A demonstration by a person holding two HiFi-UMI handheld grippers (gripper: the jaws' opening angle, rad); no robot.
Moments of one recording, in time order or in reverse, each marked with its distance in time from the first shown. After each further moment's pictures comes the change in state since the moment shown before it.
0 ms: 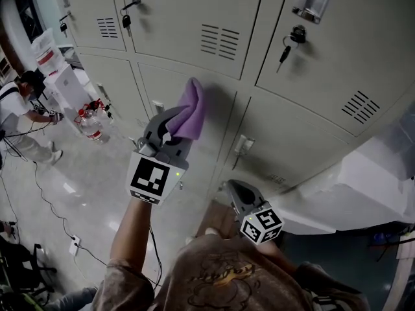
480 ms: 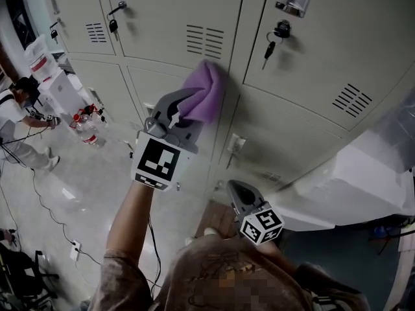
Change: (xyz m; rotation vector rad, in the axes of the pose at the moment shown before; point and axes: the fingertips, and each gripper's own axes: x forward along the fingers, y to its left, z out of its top) left arm 0.044 -0.015 0.036 0.097 -0.033 -0.079; right arm -0.015 -0.013 0.000 0.010 -0.010 -0.044
